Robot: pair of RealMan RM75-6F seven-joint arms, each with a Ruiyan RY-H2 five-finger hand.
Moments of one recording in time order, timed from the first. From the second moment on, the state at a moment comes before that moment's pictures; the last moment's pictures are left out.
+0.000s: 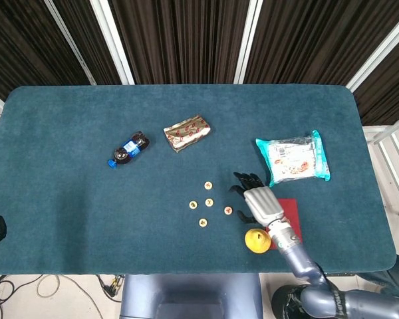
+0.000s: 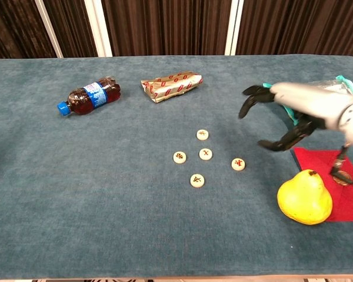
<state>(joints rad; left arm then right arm) -0.02 -1.13 -0.11 -1.70 1.32 1.51 0.07 0.60 -1.51 0.18 -1.67 -1.14 1.00 -0.35</state>
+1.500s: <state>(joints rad) -0.02 -1.13 -0.11 -1.70 1.31 1.51 0.07 0.66 -1.66 0.14 -1.48 -1.01 0.96 -0.39</state>
